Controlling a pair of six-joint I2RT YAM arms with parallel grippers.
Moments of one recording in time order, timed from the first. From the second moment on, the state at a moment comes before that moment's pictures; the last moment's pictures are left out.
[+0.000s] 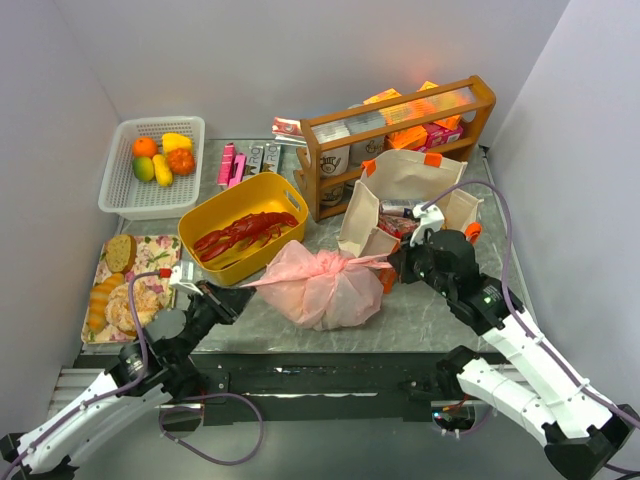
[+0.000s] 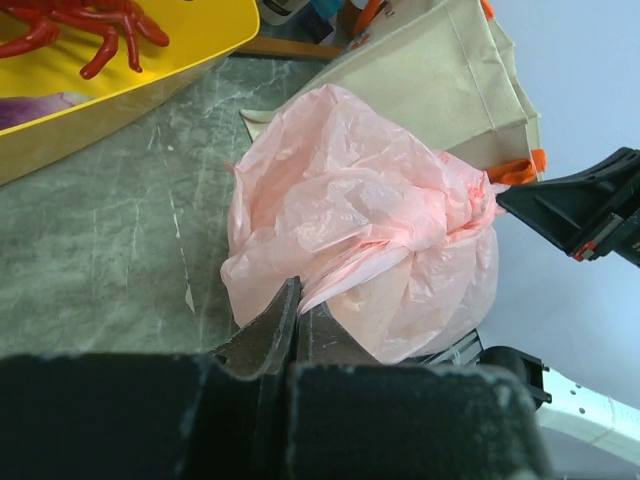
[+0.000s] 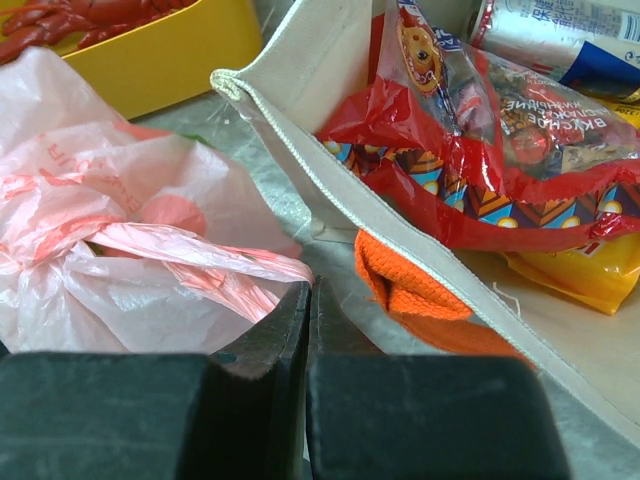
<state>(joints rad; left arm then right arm) -0.87 0.08 0.29 -0.30 -0.33 -0.91 0.56 0.74 0.81 -0.56 0.08 0.24</state>
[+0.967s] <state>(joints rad) -0.83 0.51 0.64 -0.33 -0.27 -0.62 0.70 0.65 0.96 -0.60 -0.18 0.03</state>
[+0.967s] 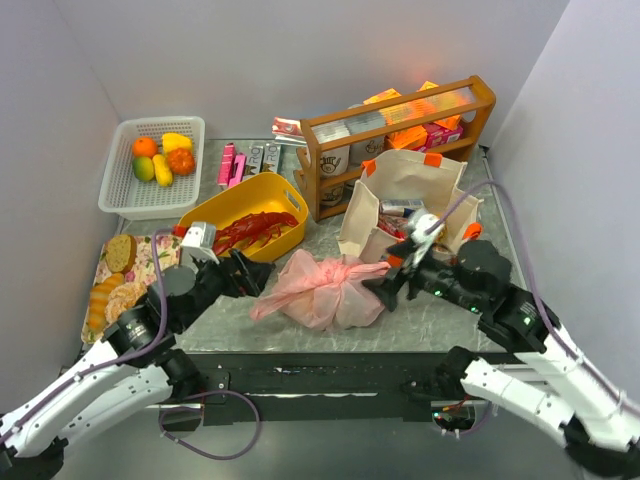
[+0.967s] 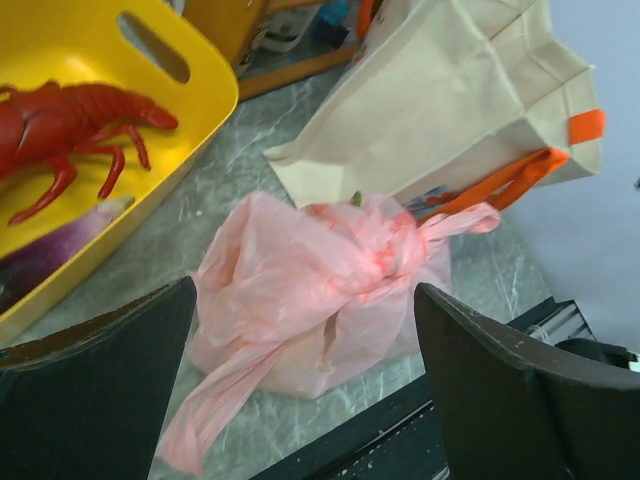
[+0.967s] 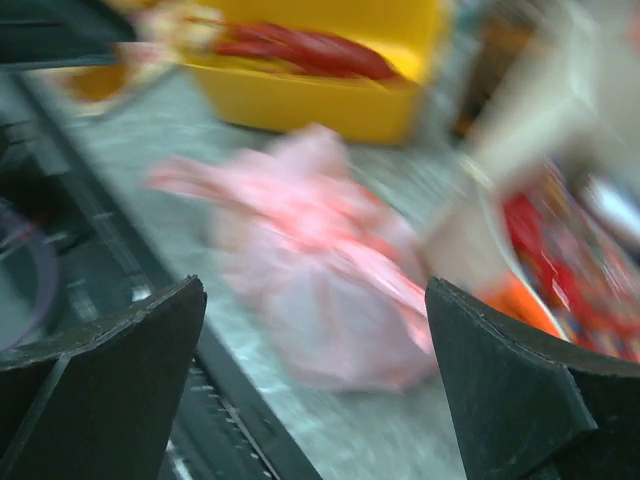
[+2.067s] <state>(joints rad) -0.32 0.68 0.74 -0.32 0.06 -0.33 0.97 1.34 1.04 -0.49 -0.06 -0.18</state>
